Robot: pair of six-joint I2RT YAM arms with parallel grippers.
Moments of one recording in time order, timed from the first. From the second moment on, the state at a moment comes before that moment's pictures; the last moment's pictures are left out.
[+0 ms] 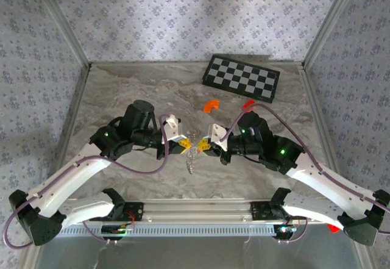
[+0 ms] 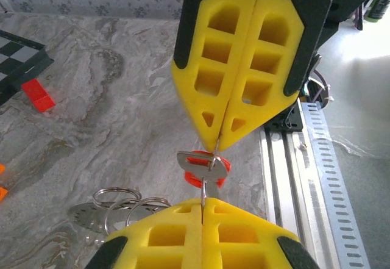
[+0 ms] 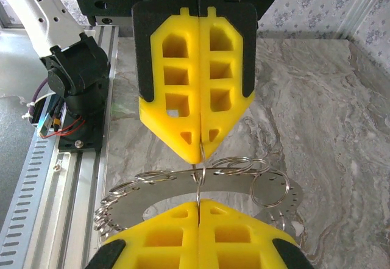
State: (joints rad) left arm -0.77 1.03 1.05 -0.64 0.66 0.40; right arm 0.90 0.94 0.95 -0.45 -0.42 -0.35
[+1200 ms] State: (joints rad) left arm -0.77 1.03 1.05 -0.63 0.66 0.40; right arm 0.89 0.97 0.95 -0.45 -0.43 -0.35
